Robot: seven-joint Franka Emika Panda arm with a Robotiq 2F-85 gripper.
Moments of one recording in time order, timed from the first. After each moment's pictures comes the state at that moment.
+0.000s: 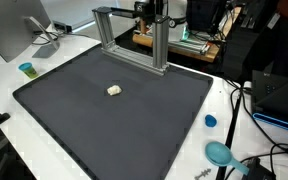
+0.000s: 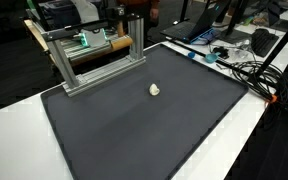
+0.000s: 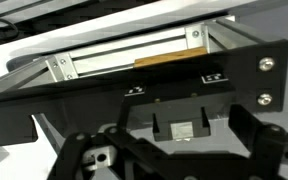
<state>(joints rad) -0.05 -0.72 0.11 -2.69 -0.09 2.07 0.31</state>
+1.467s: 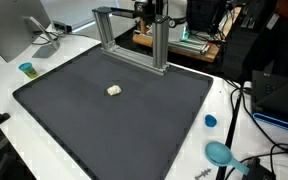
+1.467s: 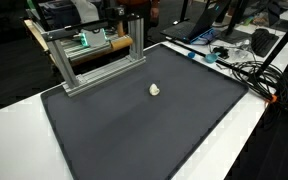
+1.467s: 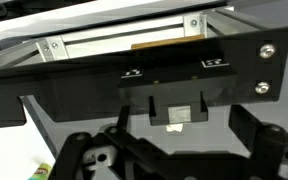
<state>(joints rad) -0.05 -0.69 0.08 -2.69 -0.08 2.13 0.25</state>
